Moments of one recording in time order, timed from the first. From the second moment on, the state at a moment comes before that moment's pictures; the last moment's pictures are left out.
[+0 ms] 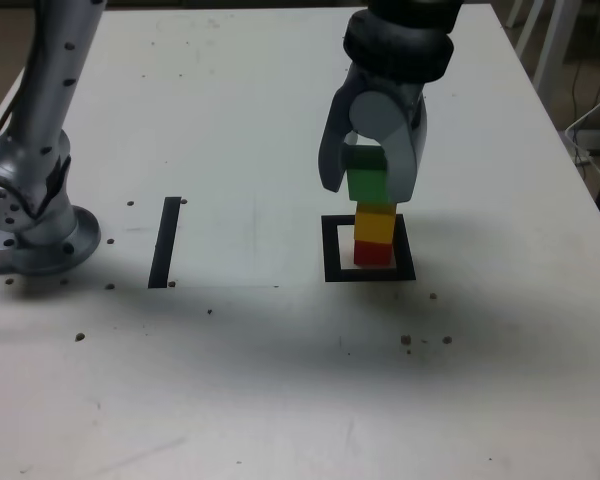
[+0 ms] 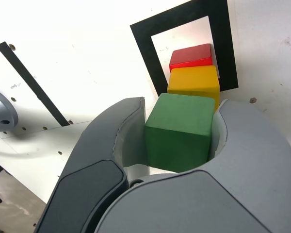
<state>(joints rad) -0.07 2.11 -1.92 1.59 -0.01 0.22</state>
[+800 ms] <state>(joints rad) -0.07 2.14 -1.91 1.58 -0.03 0.25</state>
